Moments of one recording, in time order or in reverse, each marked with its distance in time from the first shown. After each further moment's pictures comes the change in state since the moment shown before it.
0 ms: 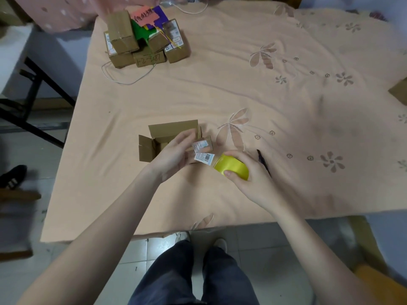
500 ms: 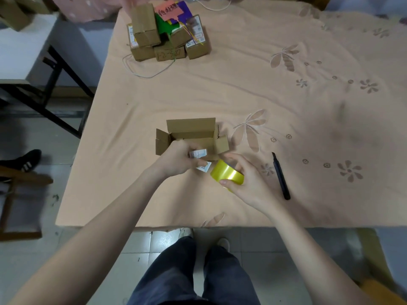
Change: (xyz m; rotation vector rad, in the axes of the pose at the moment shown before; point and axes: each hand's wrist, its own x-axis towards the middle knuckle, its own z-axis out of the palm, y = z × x) left_hand -0.012 -0.006 -0.039 0.984 0.100 0.187; right_hand 0.008 -0.008 0.038 0.019 -0.132 0.092
